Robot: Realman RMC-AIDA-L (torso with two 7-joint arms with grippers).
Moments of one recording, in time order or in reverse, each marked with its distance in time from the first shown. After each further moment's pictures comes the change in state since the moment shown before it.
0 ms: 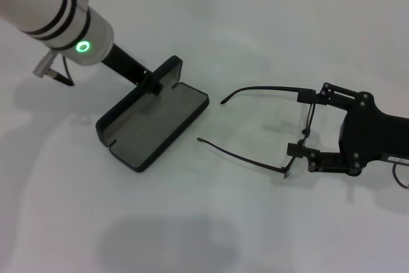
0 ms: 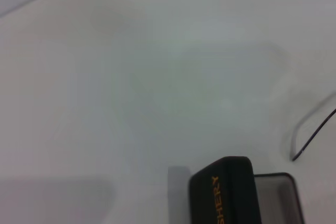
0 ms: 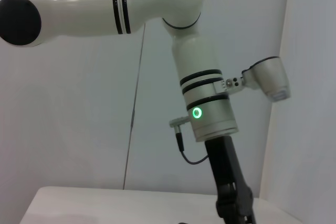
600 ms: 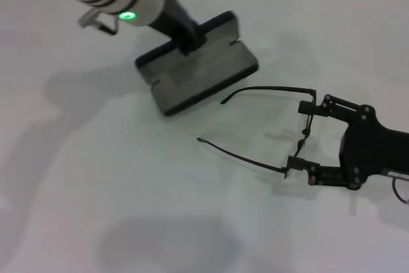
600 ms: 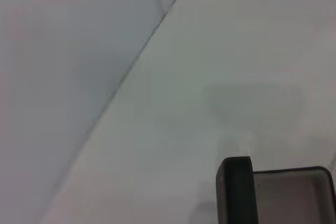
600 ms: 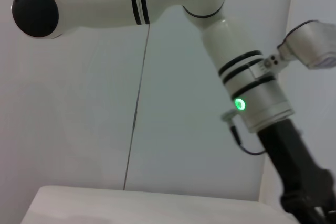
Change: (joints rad) left arm -0.076 -0.001 0.122 -0.021 -0.044 -0.240 0.334; right arm -0.043 0.017 -0.001 -0.006 0.000 -0.009 -0.055
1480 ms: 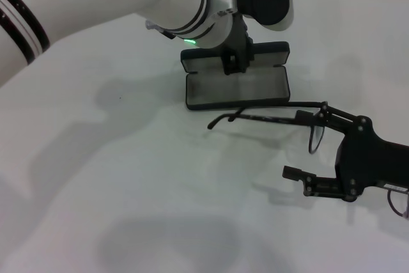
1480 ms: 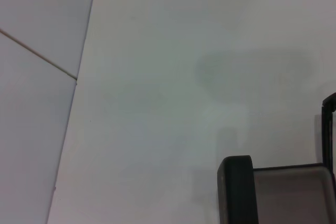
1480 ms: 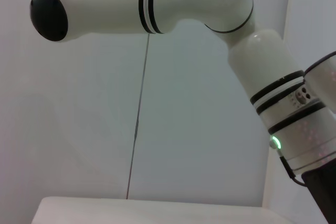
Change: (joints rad) left arm -0.120 -0.009 0.299 -0.174 -0.008 -0.224 0.160; right arm -0.033 0.024 0.001 -0.001 0.000 -0.015 -0.015
